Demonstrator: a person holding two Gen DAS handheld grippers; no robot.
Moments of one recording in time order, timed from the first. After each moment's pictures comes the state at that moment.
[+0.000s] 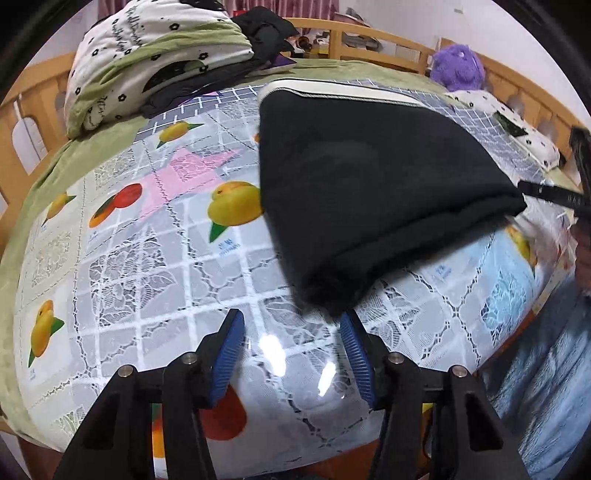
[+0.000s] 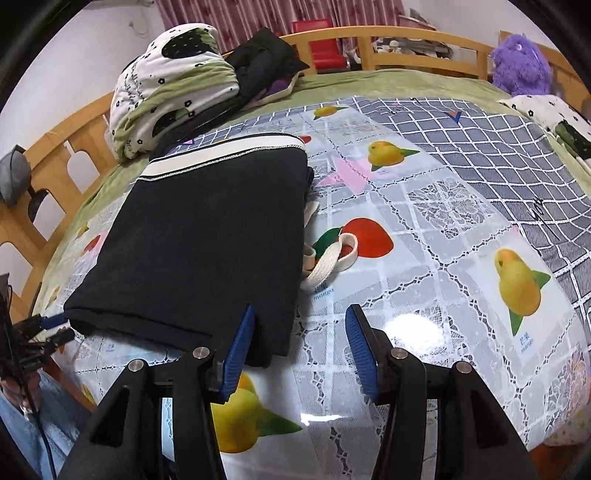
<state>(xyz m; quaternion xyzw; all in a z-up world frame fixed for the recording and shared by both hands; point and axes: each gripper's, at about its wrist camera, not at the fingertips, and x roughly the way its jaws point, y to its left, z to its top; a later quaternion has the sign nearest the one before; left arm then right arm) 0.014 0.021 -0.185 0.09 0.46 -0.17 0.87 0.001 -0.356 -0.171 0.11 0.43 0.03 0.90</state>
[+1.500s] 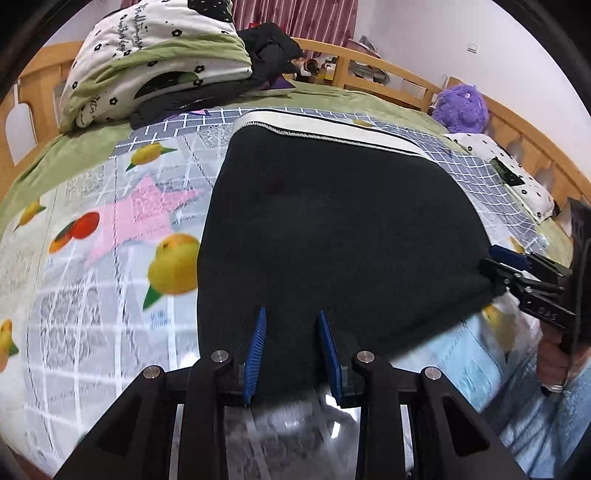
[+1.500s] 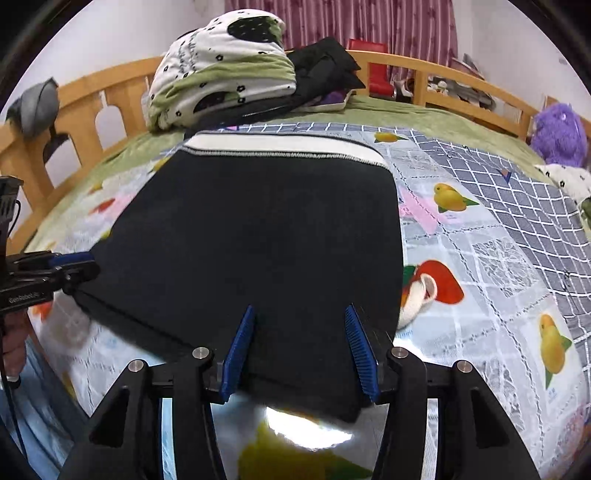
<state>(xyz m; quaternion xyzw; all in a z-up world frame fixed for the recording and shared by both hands) 0.046 -0.018 -0.174 0.00 0.43 -0.18 0.88 0.018 -0.279 -0.178 -0.01 0.40 0.06 0.92</state>
